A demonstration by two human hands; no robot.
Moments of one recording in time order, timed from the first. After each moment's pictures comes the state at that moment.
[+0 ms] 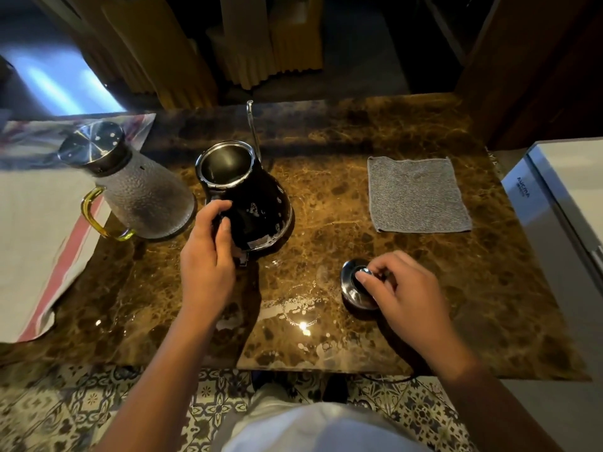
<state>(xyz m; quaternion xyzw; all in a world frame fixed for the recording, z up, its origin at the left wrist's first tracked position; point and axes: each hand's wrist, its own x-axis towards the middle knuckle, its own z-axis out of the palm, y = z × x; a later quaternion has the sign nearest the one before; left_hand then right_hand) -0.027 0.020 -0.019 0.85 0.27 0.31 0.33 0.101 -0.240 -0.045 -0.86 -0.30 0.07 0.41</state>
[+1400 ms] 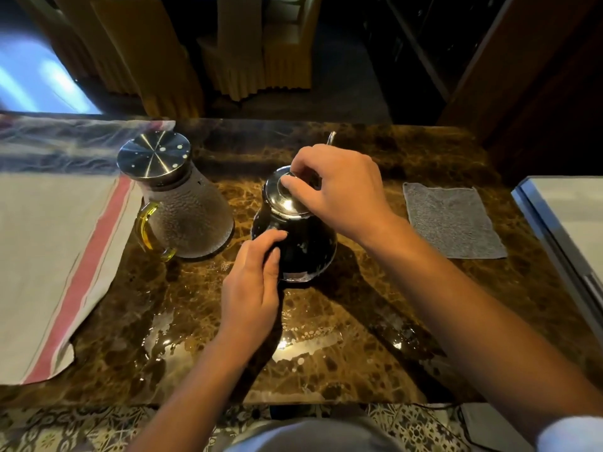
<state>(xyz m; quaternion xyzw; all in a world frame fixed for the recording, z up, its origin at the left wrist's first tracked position) -0.054 0.081 -0.037 0.86 0.17 0.31 0.37 0.116 0.007 0.067 -0.84 -0.46 -0.12 0.27</state>
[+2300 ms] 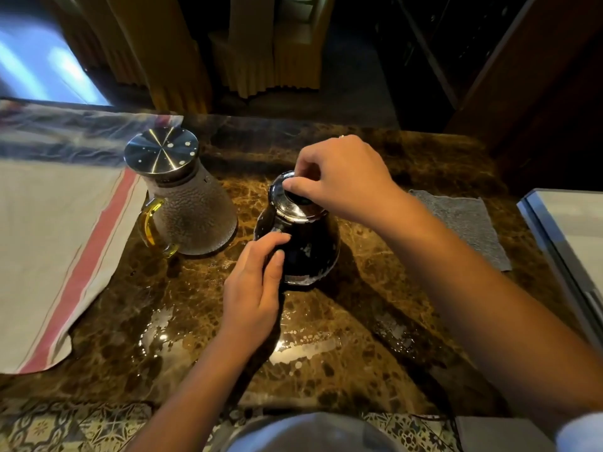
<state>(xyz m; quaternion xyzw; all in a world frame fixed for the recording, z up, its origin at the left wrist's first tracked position) -0.054 0.081 -0.035 0.83 0.16 0.33 0.42 0.128 0.021 0.092 -0.86 -0.48 -0.02 0.16</state>
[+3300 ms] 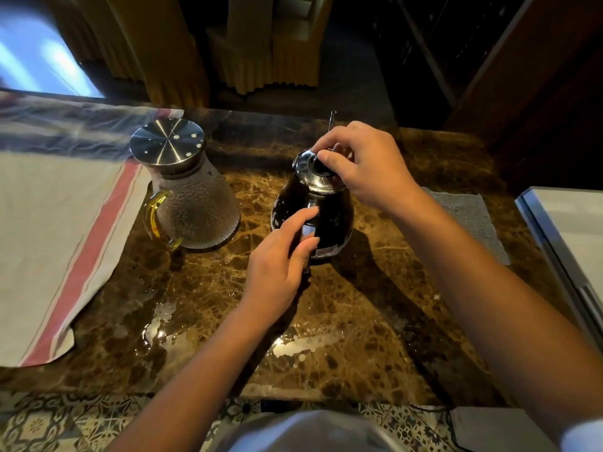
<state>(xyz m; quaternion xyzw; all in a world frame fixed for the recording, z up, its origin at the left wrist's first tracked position) -0.024 0.083 -0.036 0.85 0.09 0.31 0.42 0.154 0.008 0.073 -0.85 -0.43 -0.03 0.29</state>
